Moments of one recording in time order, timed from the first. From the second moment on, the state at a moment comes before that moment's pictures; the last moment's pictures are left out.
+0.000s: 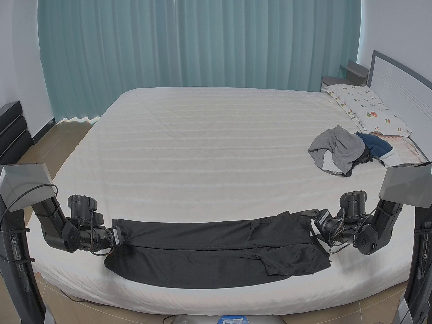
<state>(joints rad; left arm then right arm) 0.05 2.26 -0.64 -0.74 -0.23 -0.27 0.15 2.32 -0.63 -1.06 0.14 0.98</state>
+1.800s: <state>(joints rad) 0.11 2.21 -0.63 -0.74 -0.24 -0.26 0.15 2.32 -0.62 -1.07 0.14 0.98</state>
